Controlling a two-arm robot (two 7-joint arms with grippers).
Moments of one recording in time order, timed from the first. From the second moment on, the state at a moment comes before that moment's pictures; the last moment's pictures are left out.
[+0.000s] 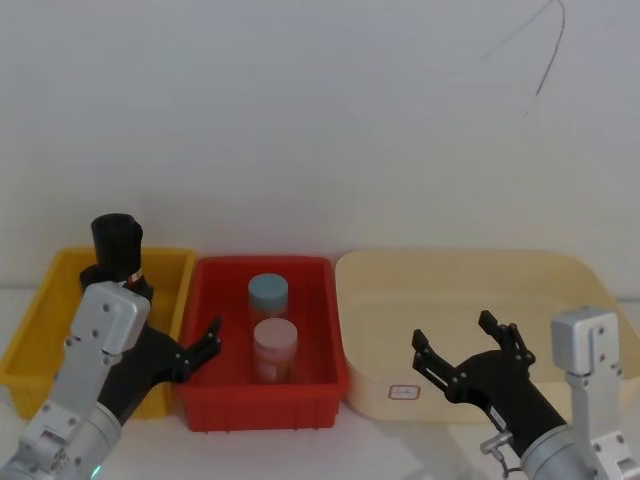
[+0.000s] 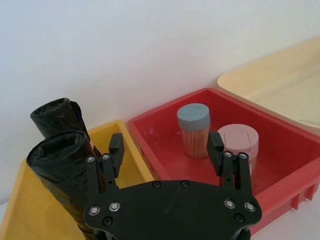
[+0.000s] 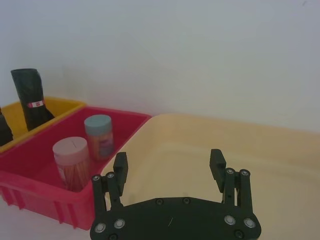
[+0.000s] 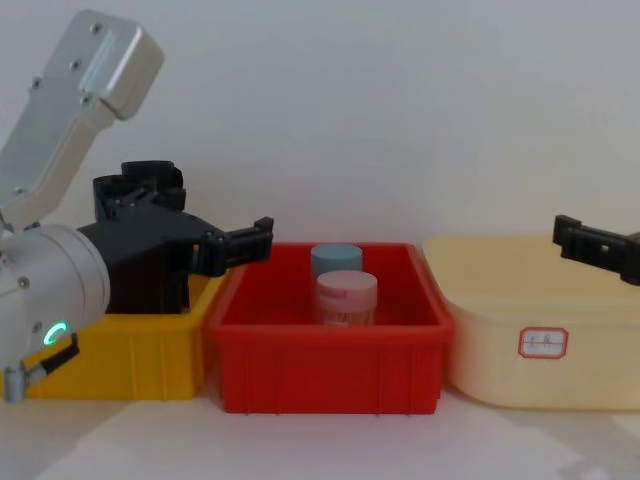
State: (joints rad) left arm -0.24 0.38 0.45 -1.63 -0.20 0.02 -0.02; right arm -0.01 0.34 -0.23 -1.77 0.29 0.04 0.07
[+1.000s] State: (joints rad) left arm -0.25 0.56 0.26 -1.91 -0.38 0.25 -0.23; right arm 0.15 0.29 -0.29 -1.97 0.30 0.43 0.05
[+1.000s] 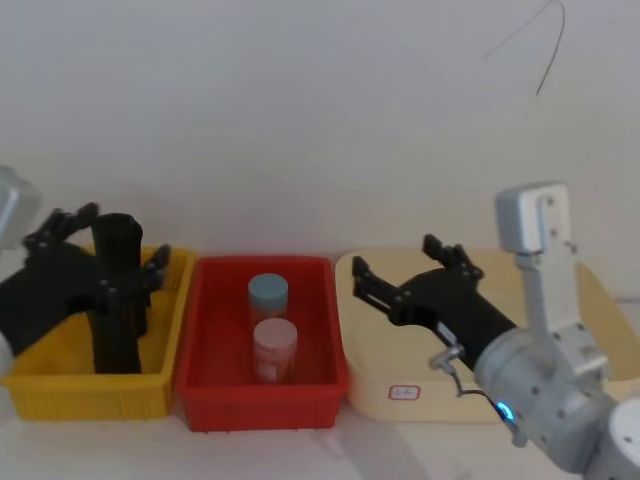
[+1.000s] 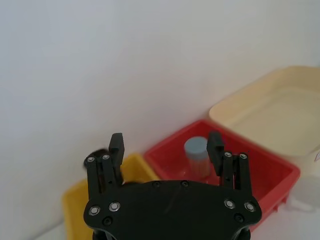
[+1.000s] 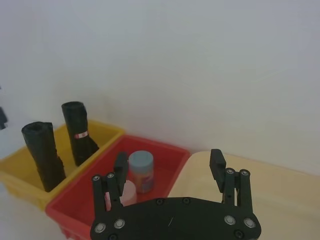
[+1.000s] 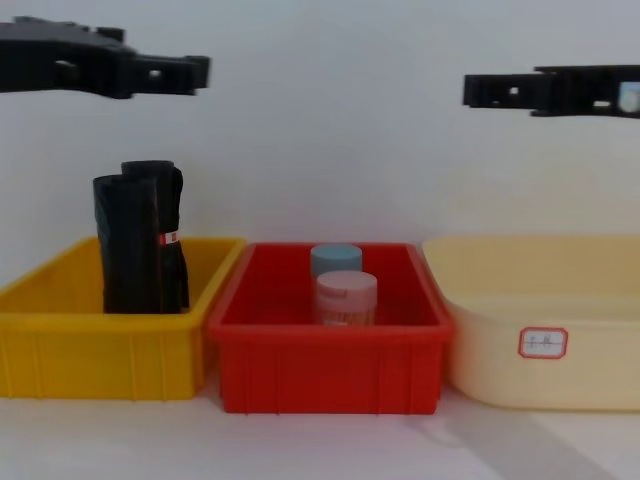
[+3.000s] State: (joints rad) left arm -0.33 0.51 0.25 -1.55 -0.40 0.20 -0.38; right arm 0.45 0.10 -0.50 -1.51 0.22 0.62 0.15
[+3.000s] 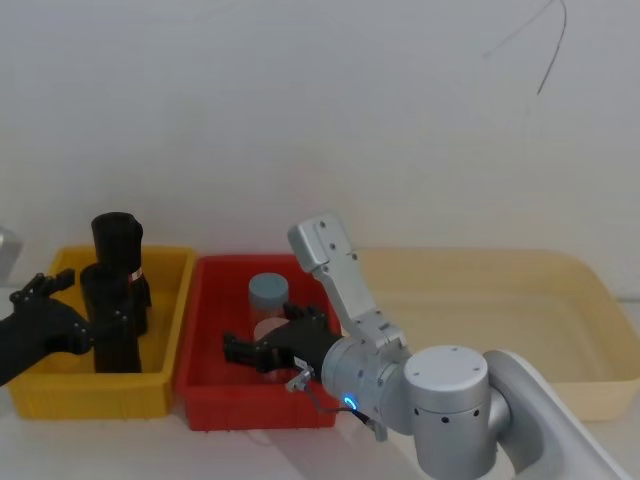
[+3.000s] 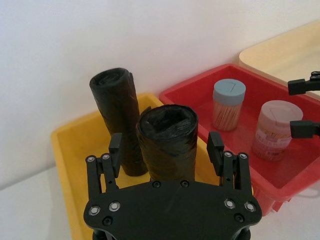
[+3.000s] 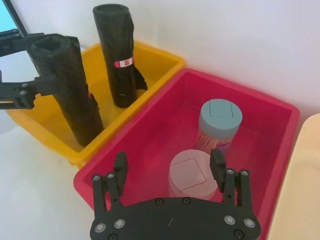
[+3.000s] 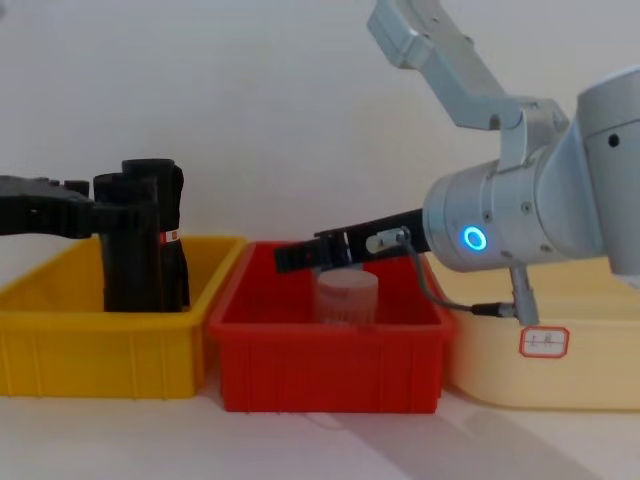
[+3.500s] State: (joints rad) left arm -0.38 0.47 0.28 -1.45 -0.43 0.21 -0.40; right arm 0.48 0.09 -0.49 -1.44 0.21 0.62 0.17
